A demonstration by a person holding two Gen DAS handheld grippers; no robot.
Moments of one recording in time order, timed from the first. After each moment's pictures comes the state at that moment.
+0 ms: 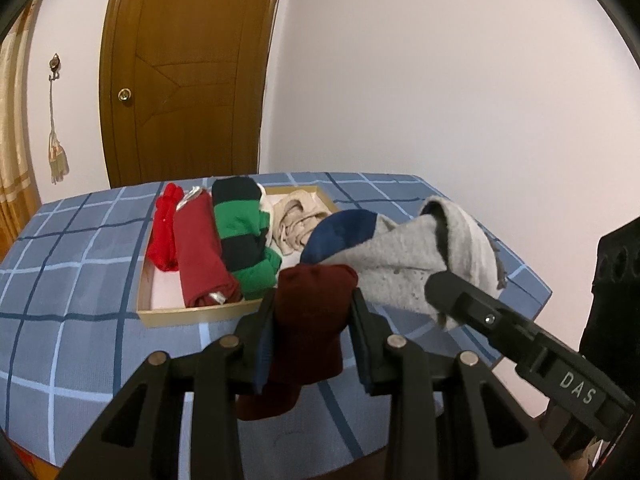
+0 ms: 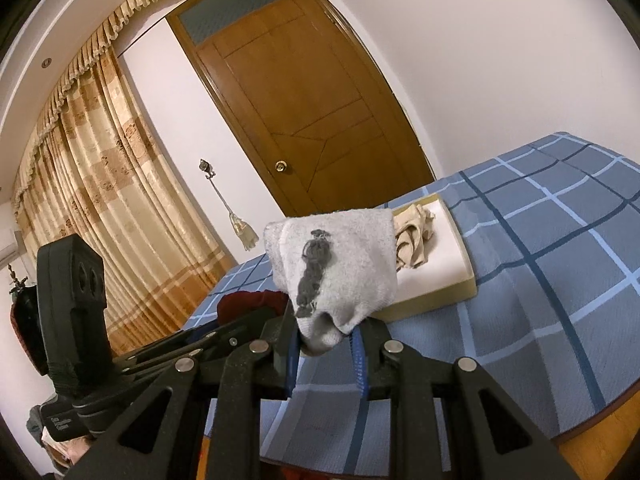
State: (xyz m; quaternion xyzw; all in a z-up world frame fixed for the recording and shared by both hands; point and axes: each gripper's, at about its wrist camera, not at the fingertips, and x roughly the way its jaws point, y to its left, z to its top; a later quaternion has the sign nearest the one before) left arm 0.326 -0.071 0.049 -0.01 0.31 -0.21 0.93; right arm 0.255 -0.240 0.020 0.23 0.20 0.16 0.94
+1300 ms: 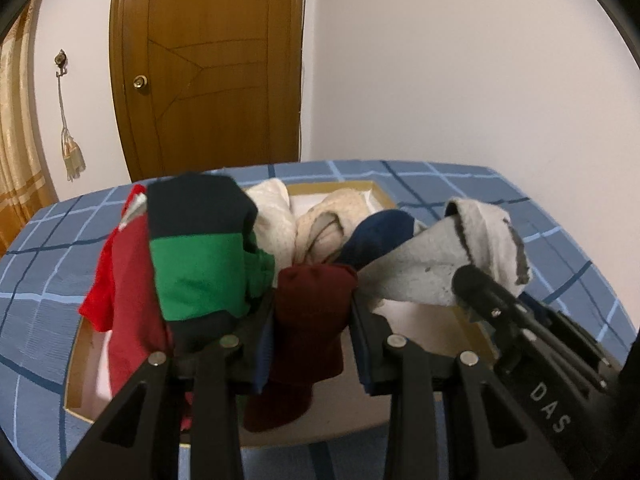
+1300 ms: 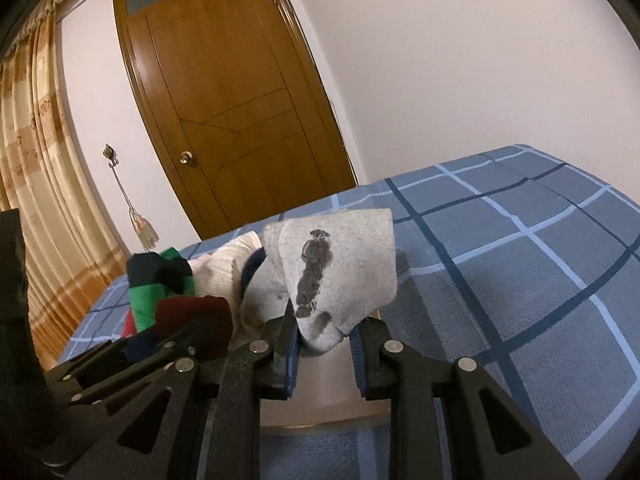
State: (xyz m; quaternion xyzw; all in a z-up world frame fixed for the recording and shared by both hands) left arm 0.465 -0.136 -0.021 0.02 0.33 -0.11 0.94; right arm 0.416 -0.276 -0.030 0.17 0.25 0.01 0.95
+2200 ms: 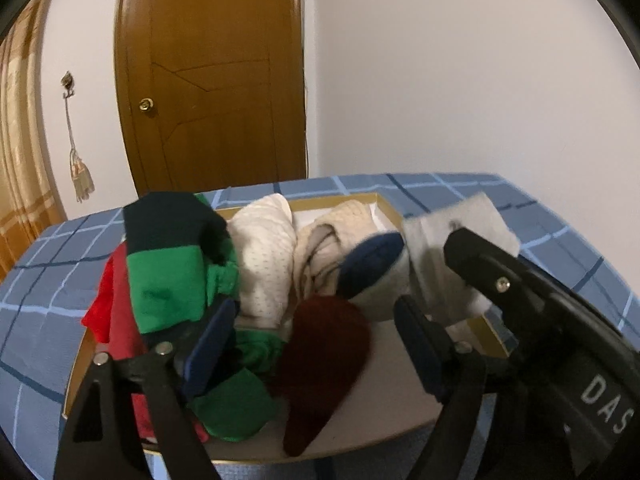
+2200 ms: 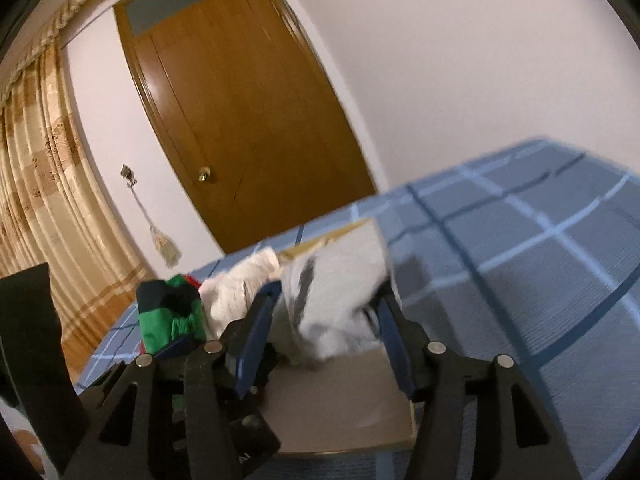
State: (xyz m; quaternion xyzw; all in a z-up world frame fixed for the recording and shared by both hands) left arm 0.460 -0.132 -0.021 0.03 0.29 -0.10 0.95; right arm 0.421 -0.281 -0.031 0.20 0.21 0.04 0.96
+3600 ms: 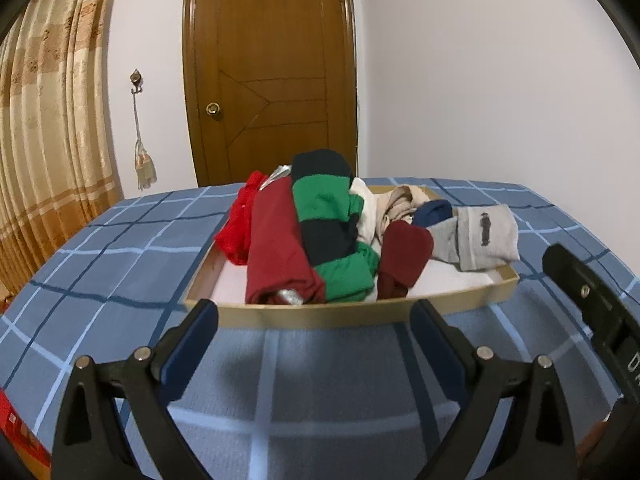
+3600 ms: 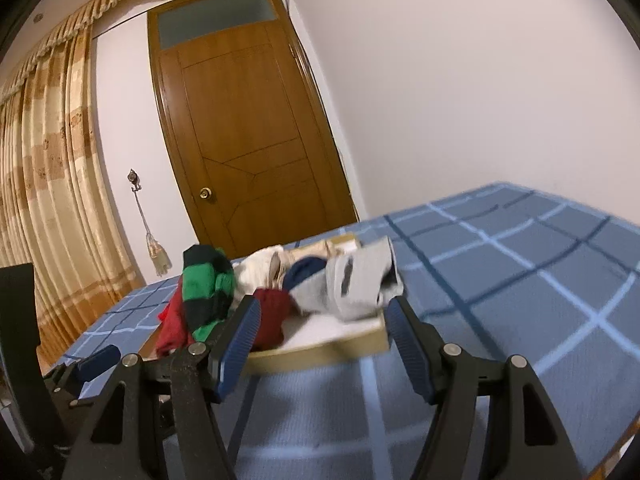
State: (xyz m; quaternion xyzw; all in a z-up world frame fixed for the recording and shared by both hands) left arm 0.349 -0.071 -0.026 0.02 0.25 -0.02 0.97; right arm 0.296 -0.260 -0.031 0.16 0.15 0.01 0.98
